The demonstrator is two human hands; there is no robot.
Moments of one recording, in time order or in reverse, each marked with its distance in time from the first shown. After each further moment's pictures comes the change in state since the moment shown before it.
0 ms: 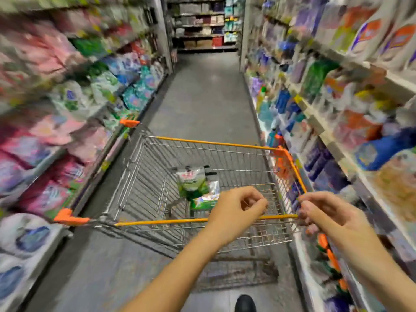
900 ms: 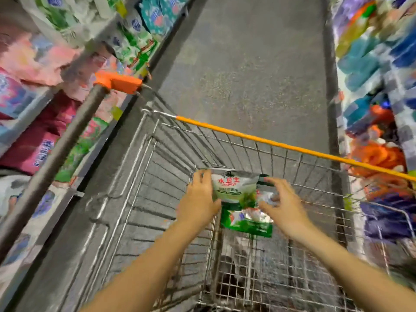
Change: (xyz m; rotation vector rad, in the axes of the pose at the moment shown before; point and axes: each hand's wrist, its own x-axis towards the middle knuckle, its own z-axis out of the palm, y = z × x) left_hand 0.260 -0.381 -0.164 0.534 0.099 -0.601; right_hand 0.396 0.304 0.233 -0.724 -0.410 0.235
